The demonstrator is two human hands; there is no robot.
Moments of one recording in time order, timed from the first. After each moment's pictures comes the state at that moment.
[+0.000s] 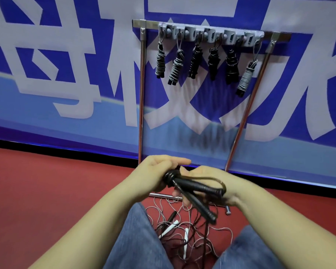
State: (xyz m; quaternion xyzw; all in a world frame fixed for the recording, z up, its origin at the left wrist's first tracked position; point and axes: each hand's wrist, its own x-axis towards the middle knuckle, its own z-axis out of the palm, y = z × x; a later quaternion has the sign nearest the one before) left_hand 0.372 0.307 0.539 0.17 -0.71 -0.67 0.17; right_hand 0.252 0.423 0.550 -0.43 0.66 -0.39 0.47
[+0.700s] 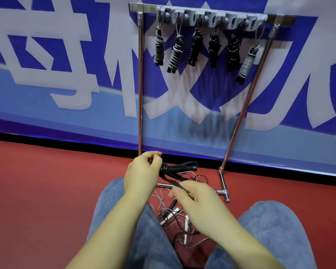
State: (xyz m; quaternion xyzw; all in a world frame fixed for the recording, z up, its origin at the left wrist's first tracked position) left_hand 0.372 0.308 0.491 0.42 -0.73 -0.43 0.34; right_hand 0.317 0.451 0.511 -0.45 0.76 -0.41 0.22
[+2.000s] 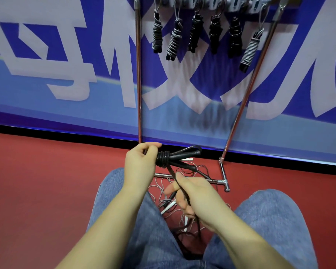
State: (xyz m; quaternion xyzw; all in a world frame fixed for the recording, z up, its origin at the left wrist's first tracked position) left_hand 0.374 0.318 0.490 0.38 -0.64 -0.53 0.41; right_hand 0.318 0.446 0.494 -0.29 0.66 -0.54 0.43
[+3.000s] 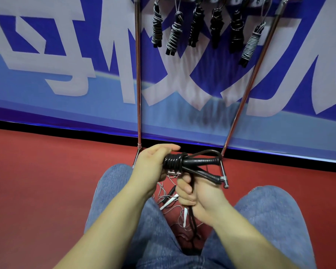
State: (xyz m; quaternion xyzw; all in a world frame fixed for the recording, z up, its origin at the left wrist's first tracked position) left_hand 0.370 0.339 0.494 0.29 -0.57 -0.70 0.31; right_hand 0.303 0.439 0.473 -0.11 0.44 -0.70 0.55
